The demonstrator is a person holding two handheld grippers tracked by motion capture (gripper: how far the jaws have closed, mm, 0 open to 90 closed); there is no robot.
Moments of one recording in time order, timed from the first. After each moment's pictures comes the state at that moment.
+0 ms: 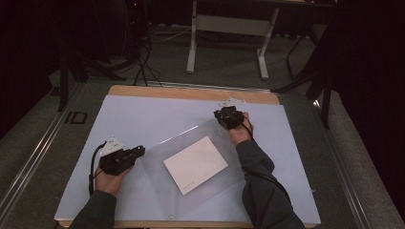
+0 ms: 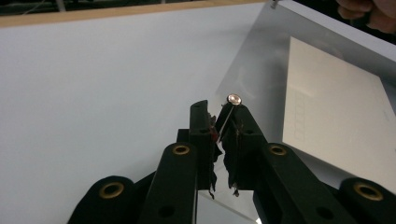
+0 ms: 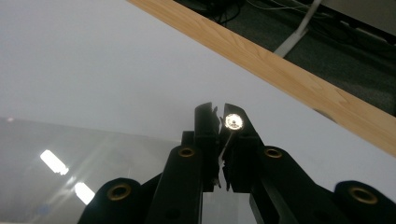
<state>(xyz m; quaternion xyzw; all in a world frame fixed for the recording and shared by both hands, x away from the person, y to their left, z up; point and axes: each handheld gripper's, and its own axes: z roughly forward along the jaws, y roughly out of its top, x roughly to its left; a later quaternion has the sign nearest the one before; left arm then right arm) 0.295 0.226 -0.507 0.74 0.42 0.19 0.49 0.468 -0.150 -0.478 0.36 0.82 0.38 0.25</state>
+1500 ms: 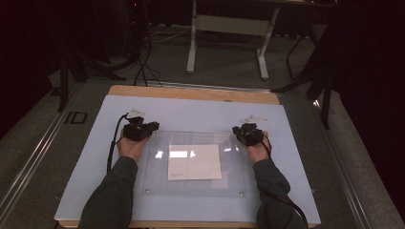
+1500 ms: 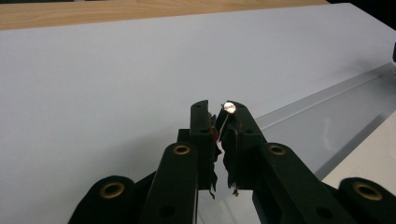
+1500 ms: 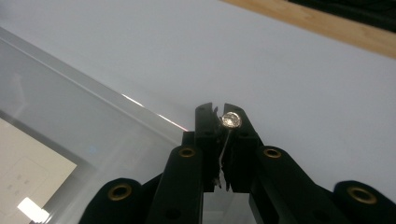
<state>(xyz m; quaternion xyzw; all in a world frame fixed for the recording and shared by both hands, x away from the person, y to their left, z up) 0.409 0.195 -0.514 0.73 0.49 0.16 0.45 0.429 -0.218 -0.512 0.43 0.79 0.38 0.22</state>
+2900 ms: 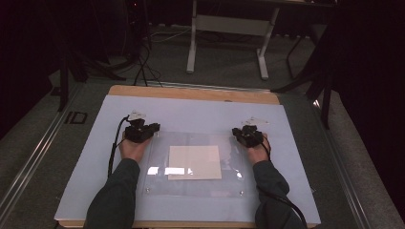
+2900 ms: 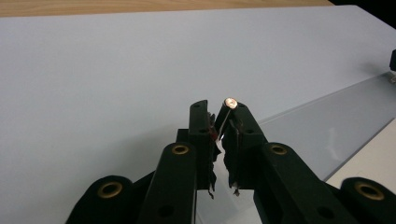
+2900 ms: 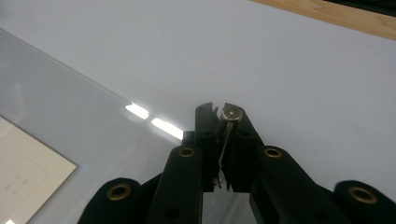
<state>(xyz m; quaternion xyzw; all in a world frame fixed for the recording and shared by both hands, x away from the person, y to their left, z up) 0.408 0.193 -0.524 0.72 0.49 0.16 0.46 0.433 -0.224 -0.527 0.42 0.79 0.40 0.21</state>
